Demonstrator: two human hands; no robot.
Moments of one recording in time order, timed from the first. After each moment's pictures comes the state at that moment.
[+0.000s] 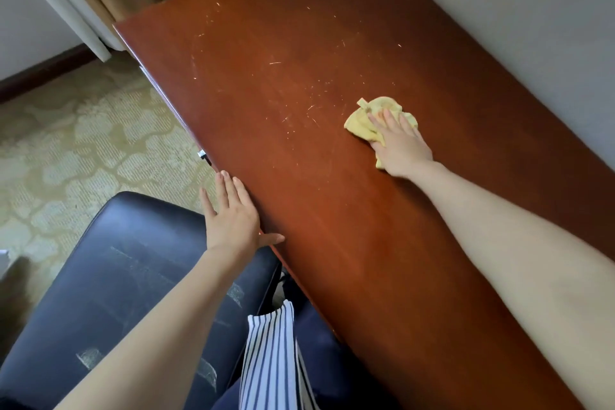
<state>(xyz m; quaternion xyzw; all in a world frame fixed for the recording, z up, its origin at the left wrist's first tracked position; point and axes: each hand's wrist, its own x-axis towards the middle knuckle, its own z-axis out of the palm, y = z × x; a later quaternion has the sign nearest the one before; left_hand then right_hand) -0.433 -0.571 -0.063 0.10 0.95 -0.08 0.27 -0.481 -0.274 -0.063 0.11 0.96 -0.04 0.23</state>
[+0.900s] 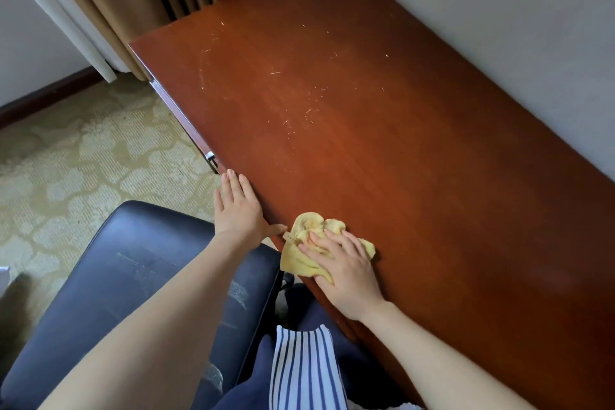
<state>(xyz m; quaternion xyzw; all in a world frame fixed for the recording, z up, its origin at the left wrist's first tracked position) -0.432 -0.577 -0.056 0.09 0.96 0.00 0.28 -0.294 -0.412 -0.074 -0.06 0.97 -0.23 0.10</state>
